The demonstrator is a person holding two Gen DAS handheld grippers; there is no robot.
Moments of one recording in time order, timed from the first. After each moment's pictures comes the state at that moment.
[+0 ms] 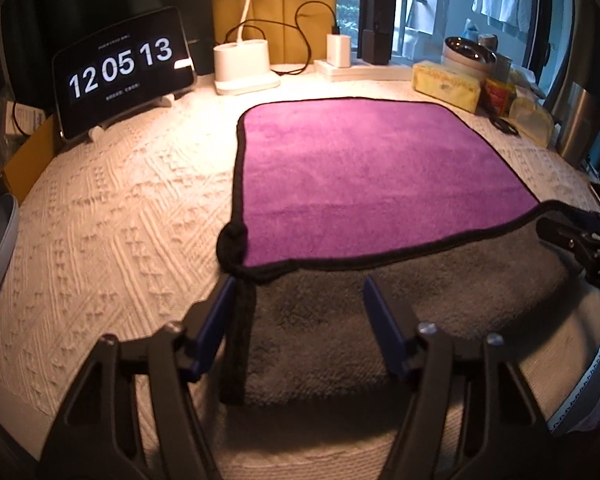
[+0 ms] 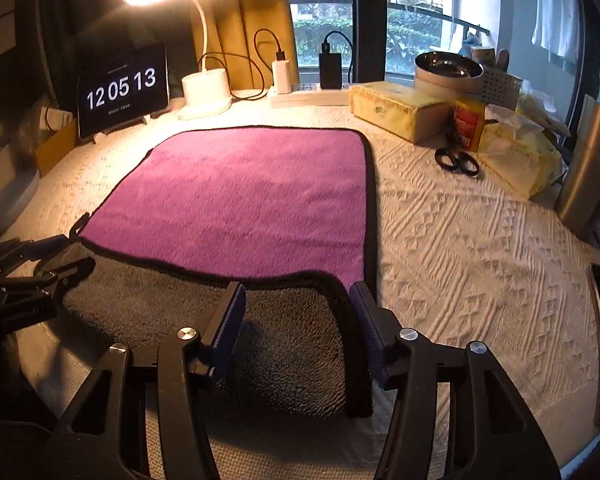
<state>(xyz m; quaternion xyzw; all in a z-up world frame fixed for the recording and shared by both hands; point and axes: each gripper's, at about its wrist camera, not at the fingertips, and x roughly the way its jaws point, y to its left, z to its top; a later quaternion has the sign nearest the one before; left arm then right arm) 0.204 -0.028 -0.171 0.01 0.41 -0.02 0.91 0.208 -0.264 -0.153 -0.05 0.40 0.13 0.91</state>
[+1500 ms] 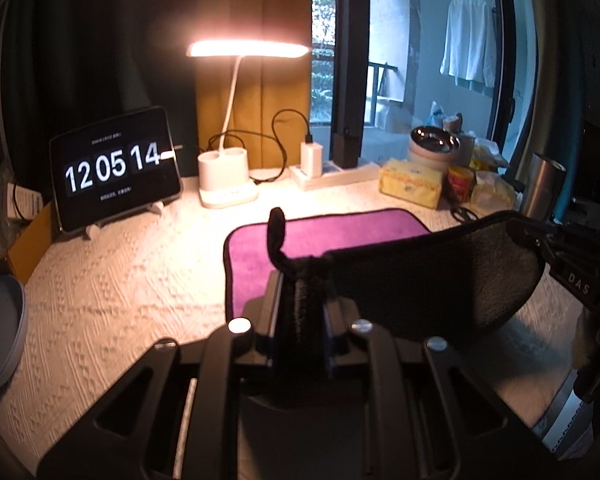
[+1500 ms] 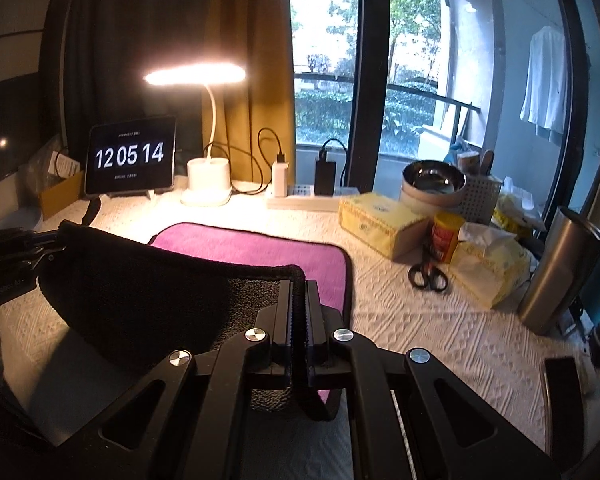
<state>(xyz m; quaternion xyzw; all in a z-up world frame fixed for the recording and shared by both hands) 0.214 -0.026 -0.085 0.00 0.28 -0.07 0.96 0.215 -0.257 -0.083 -0.08 0.26 0.12 0.96</state>
